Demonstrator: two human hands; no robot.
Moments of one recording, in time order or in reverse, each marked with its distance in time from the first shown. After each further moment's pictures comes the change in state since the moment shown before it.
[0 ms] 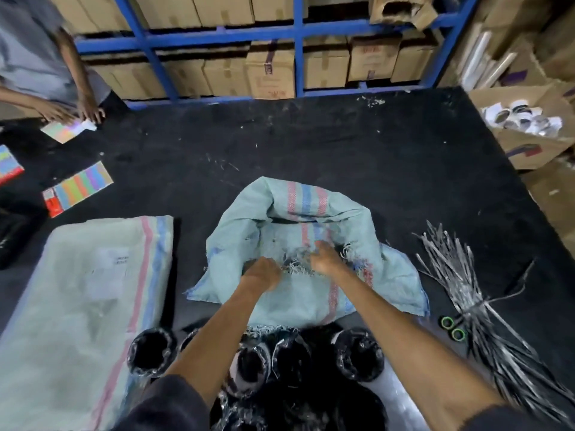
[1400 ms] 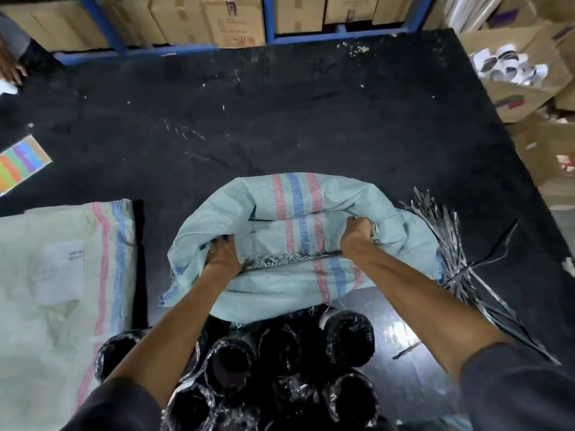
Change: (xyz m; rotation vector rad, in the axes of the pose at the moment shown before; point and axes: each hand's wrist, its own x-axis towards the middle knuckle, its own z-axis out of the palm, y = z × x) left_hand 0.067 -0.048 0.033 0.341 0.029 -0.106; right_hand 0.007 0.042 -0.055 -1.292 -0.145 0.292
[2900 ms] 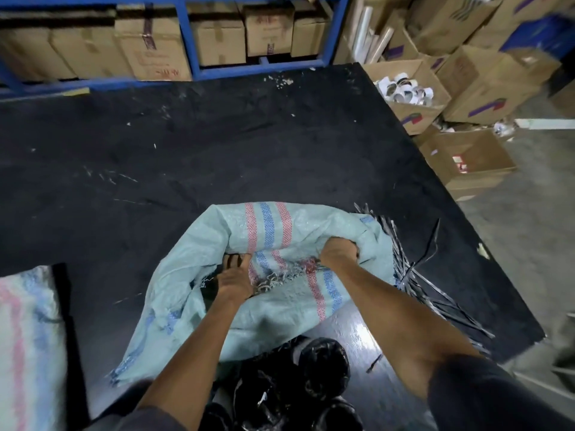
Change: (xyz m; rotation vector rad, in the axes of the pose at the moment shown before) left_hand 0.030 0.106 -0.019 -0.033 -0.006 0.362; right_hand 0.000 0.043 0.020 0.852 0.002 0.342
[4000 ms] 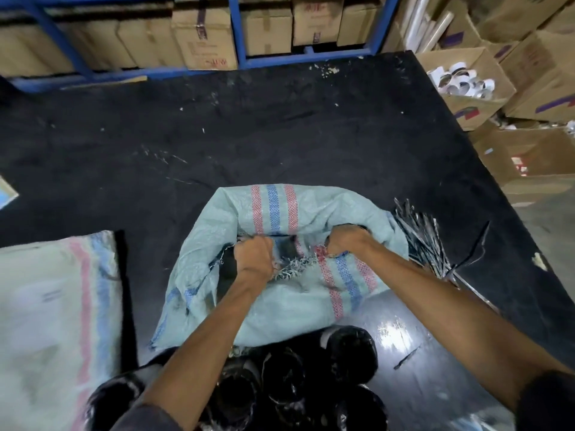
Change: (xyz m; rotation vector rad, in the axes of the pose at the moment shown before) left_hand -0.054 -0.016 -0.046 0.205 0.198 -0.119; right_hand -0.015 -0.046 -0.020 -0.289 -0.178 -0.346
